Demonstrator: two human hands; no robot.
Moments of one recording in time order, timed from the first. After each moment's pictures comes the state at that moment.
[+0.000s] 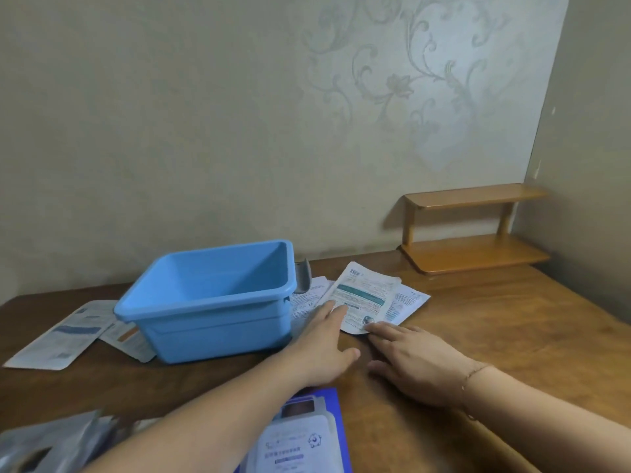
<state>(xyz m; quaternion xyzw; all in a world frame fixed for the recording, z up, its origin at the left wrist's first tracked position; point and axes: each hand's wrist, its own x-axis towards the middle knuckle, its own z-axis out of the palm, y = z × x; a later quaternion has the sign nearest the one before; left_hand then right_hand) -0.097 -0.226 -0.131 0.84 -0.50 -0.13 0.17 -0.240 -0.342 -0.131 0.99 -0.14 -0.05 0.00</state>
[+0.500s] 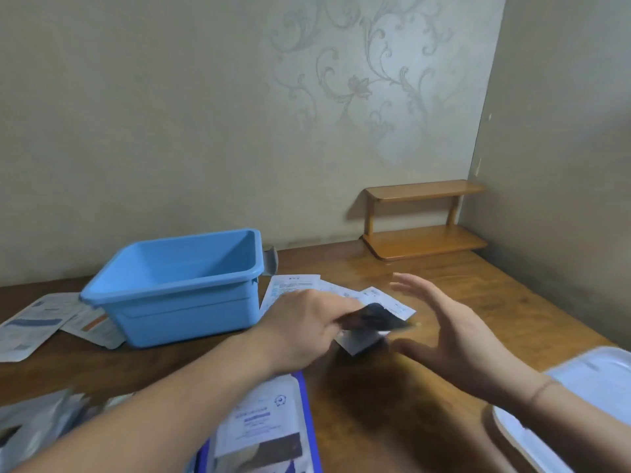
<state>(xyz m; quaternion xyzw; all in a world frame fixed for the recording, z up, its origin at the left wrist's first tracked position) -0.150 -0.191 -0.080 0.66 -0.72 0.02 0.23 -0.355 -0.322 -0.100 0.92 -0.22 0.27 -0.19</state>
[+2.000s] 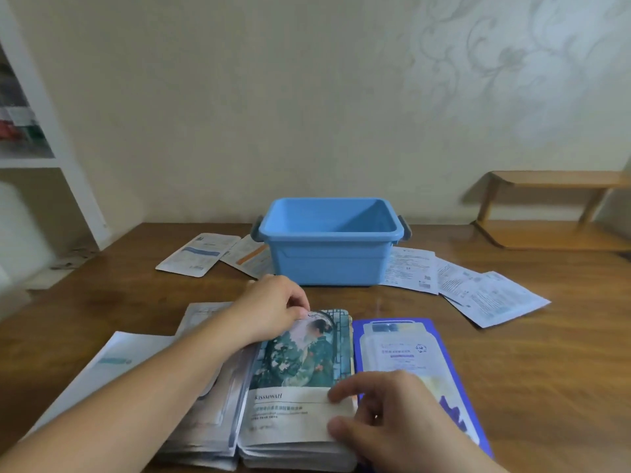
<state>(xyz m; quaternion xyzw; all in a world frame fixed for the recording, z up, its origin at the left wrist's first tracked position) -0.034 -0.006 -0.100 0.88 -0.44 -0.04 0.16 -0.257 -0.084 -0.103 0.87 -0.17 0.02 -0.47</state>
